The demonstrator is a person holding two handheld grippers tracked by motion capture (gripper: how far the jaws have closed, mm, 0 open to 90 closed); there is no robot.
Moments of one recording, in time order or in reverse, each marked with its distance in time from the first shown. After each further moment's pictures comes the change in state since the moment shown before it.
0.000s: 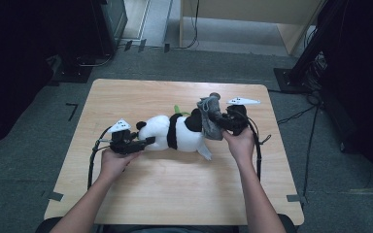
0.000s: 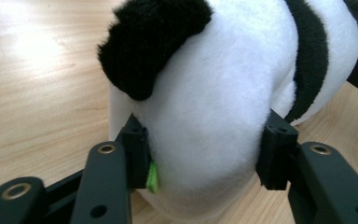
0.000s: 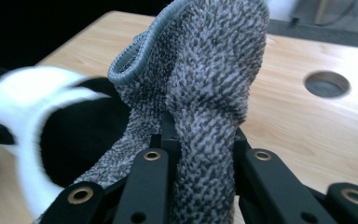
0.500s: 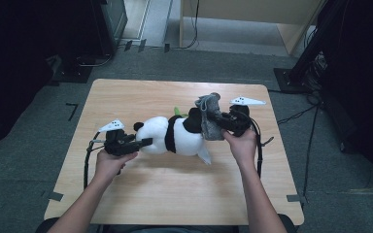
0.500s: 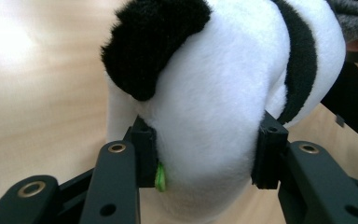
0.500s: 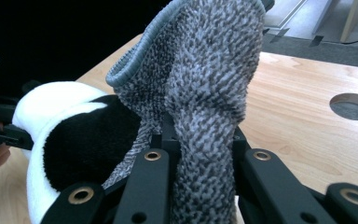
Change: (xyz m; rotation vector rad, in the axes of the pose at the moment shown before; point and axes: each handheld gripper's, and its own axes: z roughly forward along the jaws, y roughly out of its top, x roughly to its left) left arm -0.009 0.007 -0.025 0.032 -0.097 -0.094; right arm 0.013 0.007 -0.020 -0.067 0.097 -0.008
